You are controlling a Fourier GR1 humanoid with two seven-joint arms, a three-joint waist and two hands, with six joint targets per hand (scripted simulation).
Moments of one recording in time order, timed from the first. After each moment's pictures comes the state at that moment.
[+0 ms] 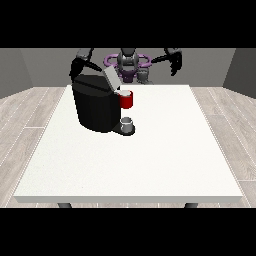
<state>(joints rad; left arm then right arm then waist) -0.58 0.02 0.37 -0.69 -0.42 -0.29 -0.33 -0.11 -0.09 -0.15 -1.14 0.11 -0.17 -0.06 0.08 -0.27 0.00</state>
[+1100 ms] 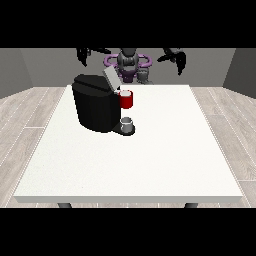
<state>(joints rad) -0.38 0.00 0.22 -1.03 -0.21 -0.30 -0.18 -0.41 -0.19 -0.18 -1.22 0.00 0.00 0.07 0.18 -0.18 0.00</state>
